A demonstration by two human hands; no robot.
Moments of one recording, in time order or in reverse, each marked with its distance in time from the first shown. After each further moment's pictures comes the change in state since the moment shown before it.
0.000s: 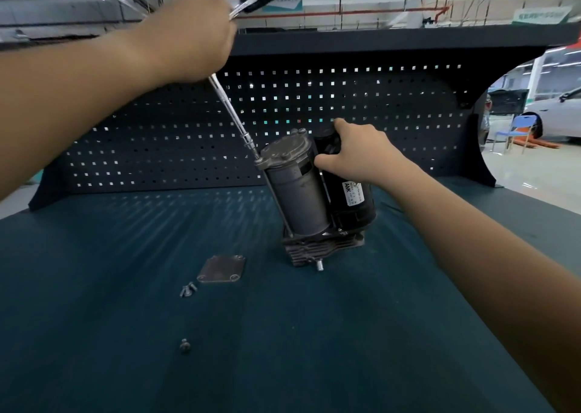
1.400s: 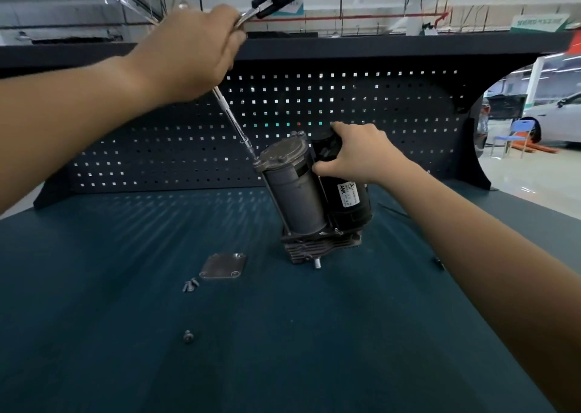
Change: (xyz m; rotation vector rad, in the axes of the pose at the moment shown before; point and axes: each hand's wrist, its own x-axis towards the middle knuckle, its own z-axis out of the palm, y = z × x) left_hand -0.024 0.000 -0.006 -0.162 0.161 0.177; right_hand -0.001 0.006 -0.002 -0.045 0.054 -0.099
